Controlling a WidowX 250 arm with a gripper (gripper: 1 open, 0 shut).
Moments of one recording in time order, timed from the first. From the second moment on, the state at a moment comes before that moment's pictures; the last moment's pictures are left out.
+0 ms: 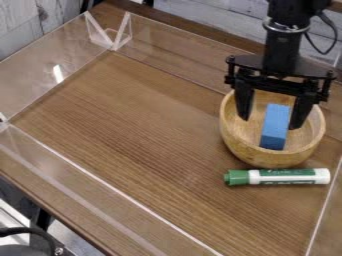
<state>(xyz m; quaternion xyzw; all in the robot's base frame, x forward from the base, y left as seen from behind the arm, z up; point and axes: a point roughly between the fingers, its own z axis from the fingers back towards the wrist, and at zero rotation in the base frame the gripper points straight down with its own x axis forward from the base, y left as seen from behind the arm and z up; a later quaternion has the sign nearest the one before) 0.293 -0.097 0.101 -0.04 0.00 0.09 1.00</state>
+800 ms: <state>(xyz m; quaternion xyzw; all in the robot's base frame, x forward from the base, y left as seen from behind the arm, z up) 0.303 -0.106 0.081 -0.05 -0.02 0.08 1.00</state>
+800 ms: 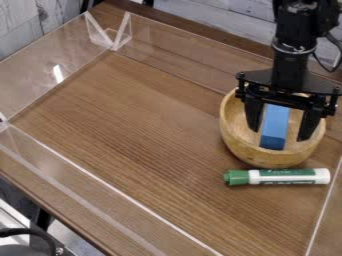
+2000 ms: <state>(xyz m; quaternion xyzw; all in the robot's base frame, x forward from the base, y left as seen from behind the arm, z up) 0.314 -0.111 0.075 -0.07 -0.05 0.07 0.99</state>
